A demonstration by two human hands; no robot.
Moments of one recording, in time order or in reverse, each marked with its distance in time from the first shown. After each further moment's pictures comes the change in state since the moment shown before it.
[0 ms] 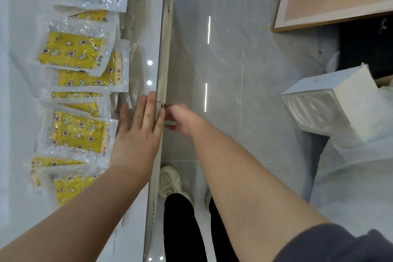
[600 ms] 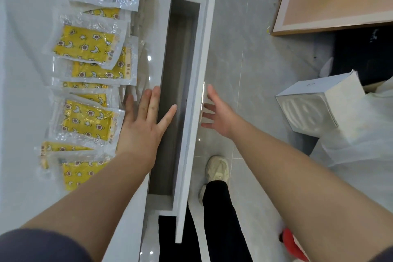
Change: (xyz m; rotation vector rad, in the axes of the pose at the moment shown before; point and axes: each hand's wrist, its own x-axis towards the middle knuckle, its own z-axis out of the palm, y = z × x) left_hand -0.002 -0.001 0.001 -0.002 0.018 0.012; right_hand -0.066 -0.010 -0.086 0.034 0.076 -0.059
